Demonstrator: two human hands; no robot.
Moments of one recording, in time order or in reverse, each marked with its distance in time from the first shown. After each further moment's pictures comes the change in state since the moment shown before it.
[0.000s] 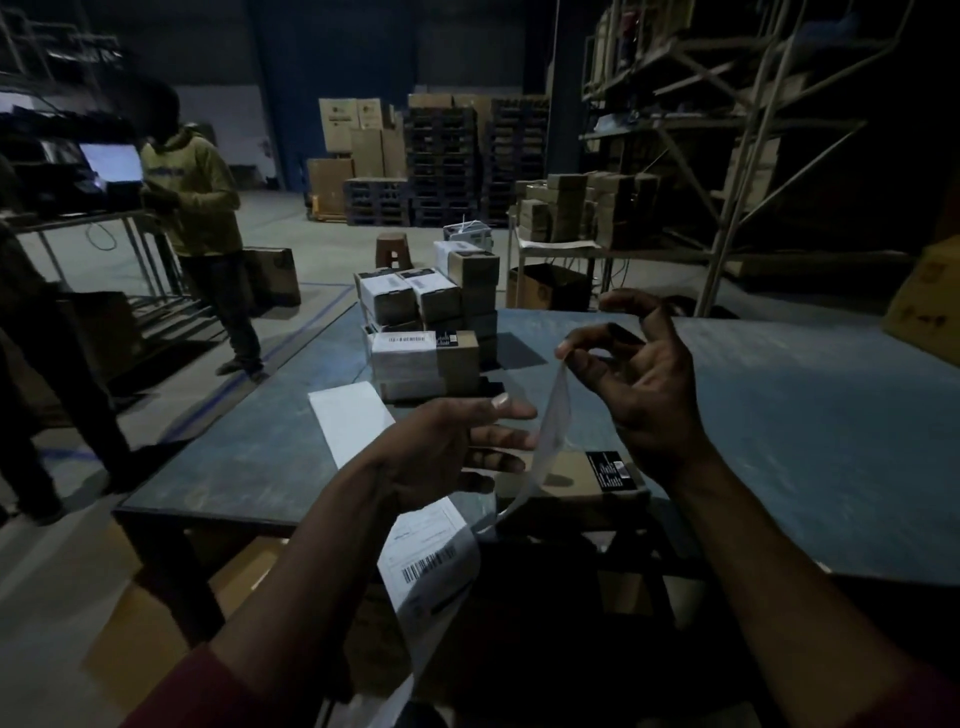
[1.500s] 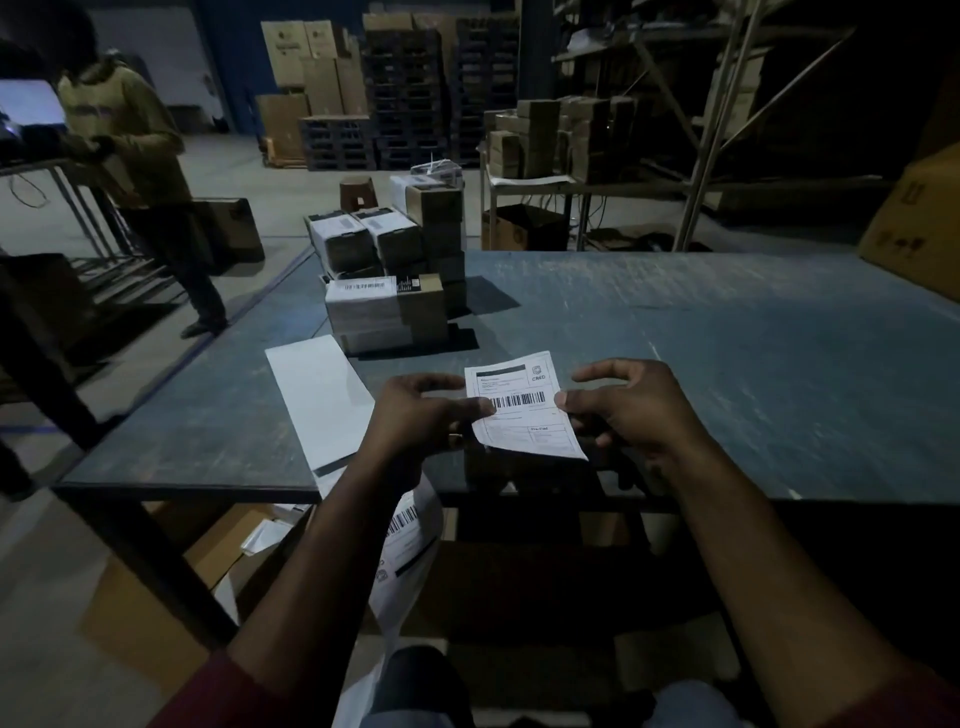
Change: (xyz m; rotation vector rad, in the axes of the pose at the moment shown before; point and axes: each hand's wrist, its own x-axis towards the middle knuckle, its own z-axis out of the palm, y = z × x) left_hand 0.024 -0.037 0.024 0.092 0.593 0.079; right_hand -0.047 0.043 -0.033 -0.182 0.217 0.861
